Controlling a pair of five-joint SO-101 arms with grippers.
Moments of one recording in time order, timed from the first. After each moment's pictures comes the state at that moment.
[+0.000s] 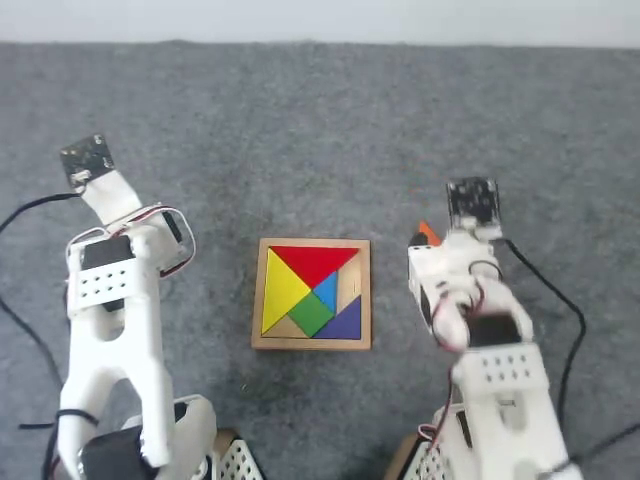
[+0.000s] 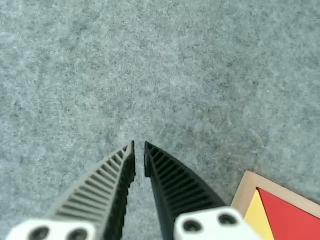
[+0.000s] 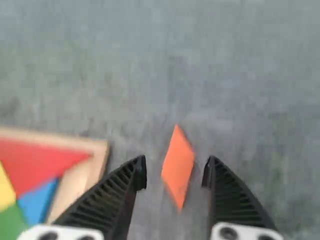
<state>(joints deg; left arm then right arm) -21.4 -24.7 48.3 49.1 18.3 -11.7 -52.2 66.3 38.9 -1.7</state>
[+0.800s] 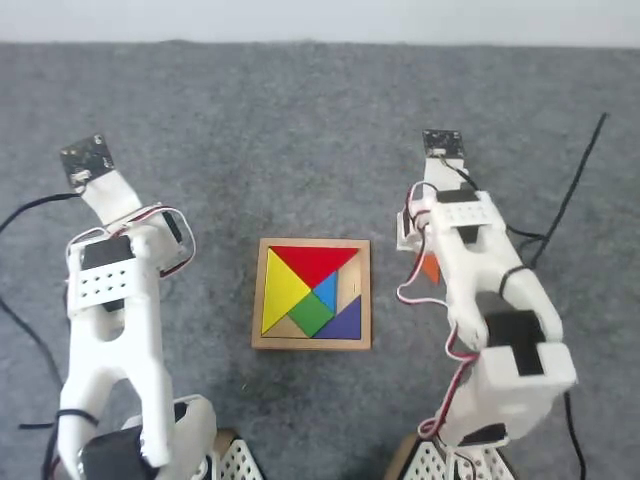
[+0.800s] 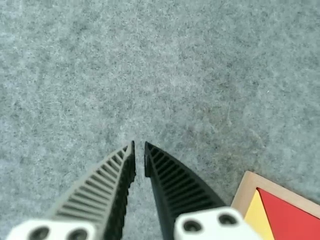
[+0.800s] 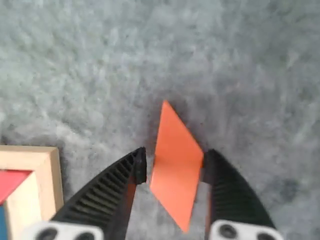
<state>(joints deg) -21.4 -24.7 48.3 49.1 18.3 -10.2 12.0 23.3 49.2 -7.4</state>
